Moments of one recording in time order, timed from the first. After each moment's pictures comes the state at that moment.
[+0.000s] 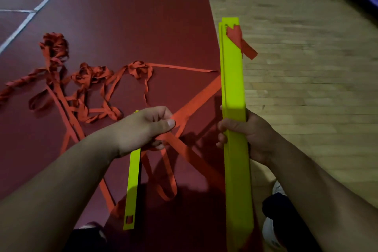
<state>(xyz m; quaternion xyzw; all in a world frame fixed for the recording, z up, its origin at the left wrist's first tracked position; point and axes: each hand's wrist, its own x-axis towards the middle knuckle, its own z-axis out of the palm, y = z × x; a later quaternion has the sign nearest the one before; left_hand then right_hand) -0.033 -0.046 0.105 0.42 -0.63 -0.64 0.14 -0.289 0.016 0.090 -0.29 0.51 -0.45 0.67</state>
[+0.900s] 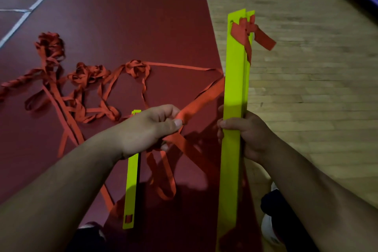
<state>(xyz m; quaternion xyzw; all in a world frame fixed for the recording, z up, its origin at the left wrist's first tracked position) -0.044 -0.041 0.111 0.39 -0.65 -0.64 0.13 -0.286 0.014 0.081 -0.27 0.55 -0.47 0.63</state>
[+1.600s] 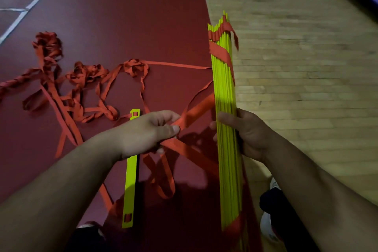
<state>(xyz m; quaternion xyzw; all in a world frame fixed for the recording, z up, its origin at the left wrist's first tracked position) -0.047 -0.039 0.105 0.40 -0.67 -0.62 0.08 -0.290 0.017 0.089 -0.28 0.57 -0.41 0.65</state>
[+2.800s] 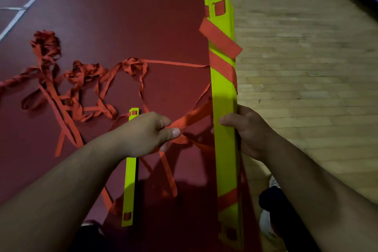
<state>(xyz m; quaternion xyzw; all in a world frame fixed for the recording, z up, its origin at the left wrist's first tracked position) -0.049 -0.041 0.102 0.44 -0.80 -0.40 0.02 -0.290 0.018 0.085 -0.32 0.58 -0.43 0.61</state>
